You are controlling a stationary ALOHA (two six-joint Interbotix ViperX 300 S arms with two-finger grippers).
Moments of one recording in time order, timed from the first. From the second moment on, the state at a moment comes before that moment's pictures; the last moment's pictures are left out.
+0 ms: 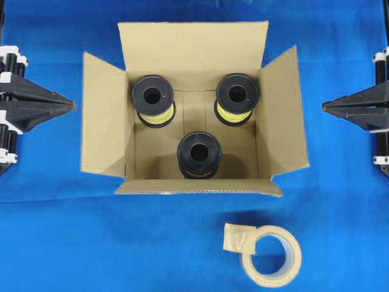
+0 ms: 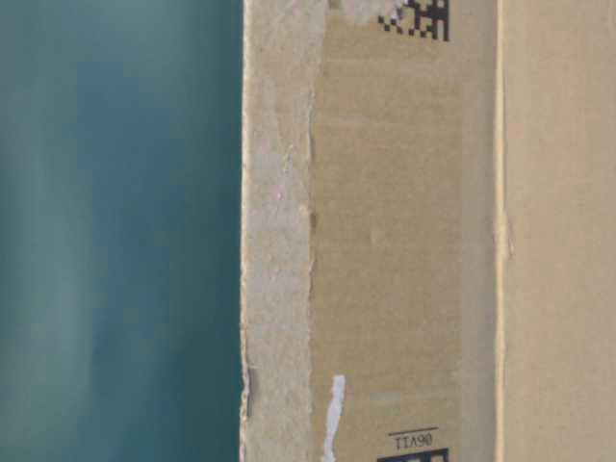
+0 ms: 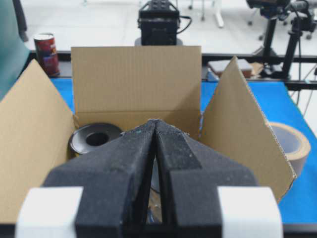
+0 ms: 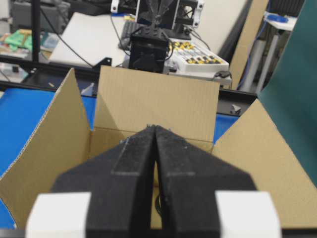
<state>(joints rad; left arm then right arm) 0.00 -0.96 1.18 0.00 -0.30 0.00 0.00 -0.96 1.17 0.00 -0.30 0.00</state>
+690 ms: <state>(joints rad) 0.02 -1.16 1.19 -0.03 0.23 0.00 0.00 -1.03 1.14 0.01 0.21 0.08</state>
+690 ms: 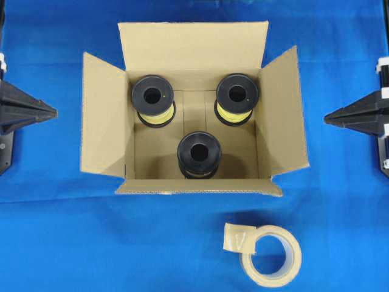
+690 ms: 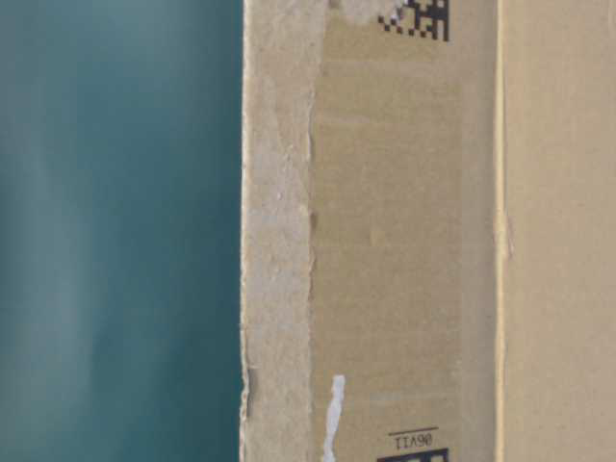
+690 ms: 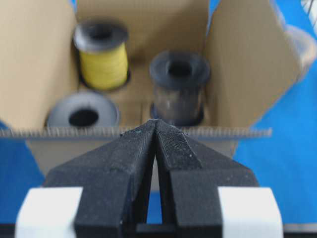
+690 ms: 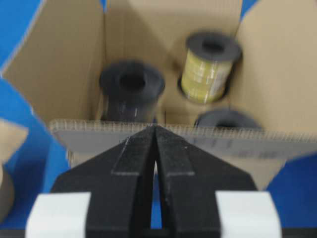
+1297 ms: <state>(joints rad) 0.03 -1.00 1.29 -0.03 0.15 0.01 -0.02 -0.81 1.22 0.01 0.13 0.08</state>
